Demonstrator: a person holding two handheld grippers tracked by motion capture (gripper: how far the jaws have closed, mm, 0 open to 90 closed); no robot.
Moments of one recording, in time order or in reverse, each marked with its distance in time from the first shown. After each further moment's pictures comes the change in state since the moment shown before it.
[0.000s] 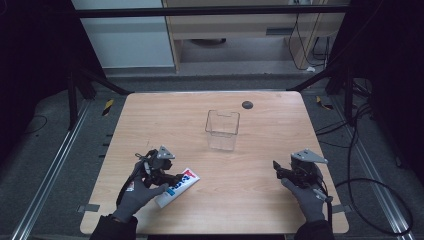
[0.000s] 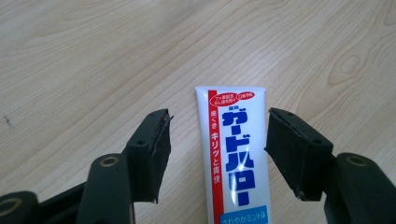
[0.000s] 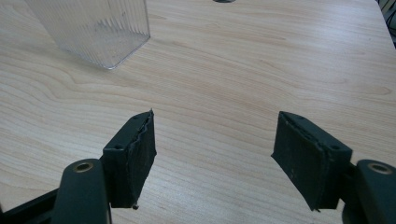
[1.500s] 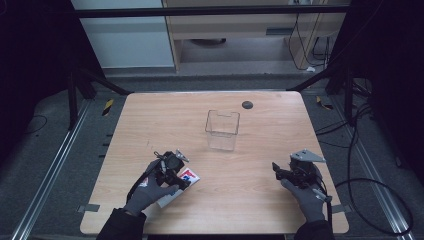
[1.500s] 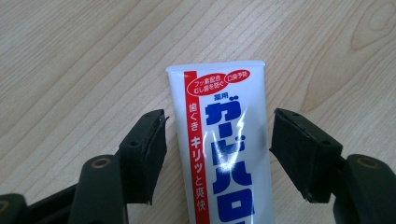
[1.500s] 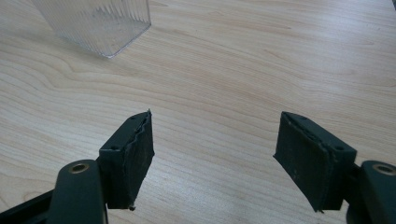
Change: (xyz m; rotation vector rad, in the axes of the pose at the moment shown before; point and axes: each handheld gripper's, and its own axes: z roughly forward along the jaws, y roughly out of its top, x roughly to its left) left arm -0.007 0.008 0.043 0.202 -0.042 0.063; right arm 0.000 -0.002 0.003 0.038 0.007 -0.012
